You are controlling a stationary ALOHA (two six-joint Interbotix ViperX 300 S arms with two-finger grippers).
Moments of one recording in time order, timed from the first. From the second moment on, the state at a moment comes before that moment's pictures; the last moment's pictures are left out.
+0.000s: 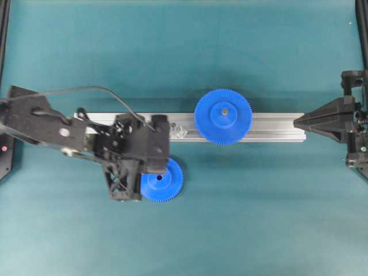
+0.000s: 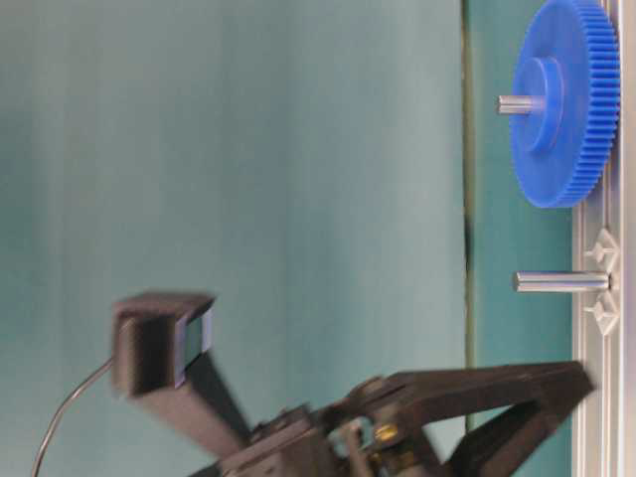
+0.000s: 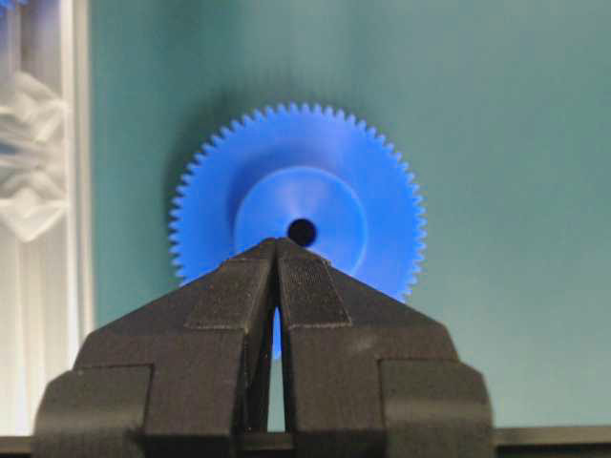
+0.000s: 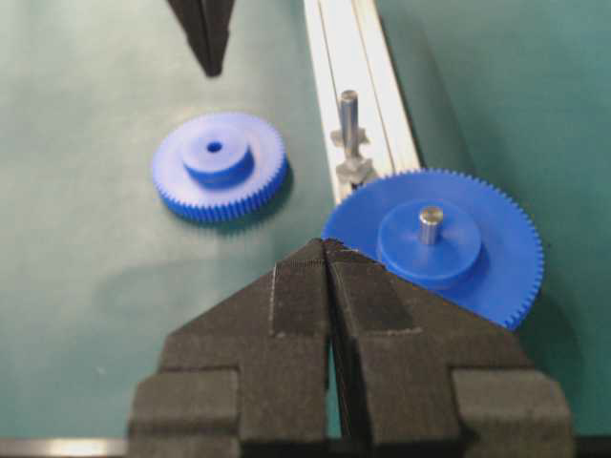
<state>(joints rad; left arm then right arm) -0.11 -0.01 0.55 0.01 0.45 -0.10 -0.04 -0.98 1.25 0.04 0.03 0.10</state>
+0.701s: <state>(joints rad) -0.13 0.12 0.42 0.01 0.59 -0.08 -0.04 -0.98 1.26 0.04 0.03 0.10</state>
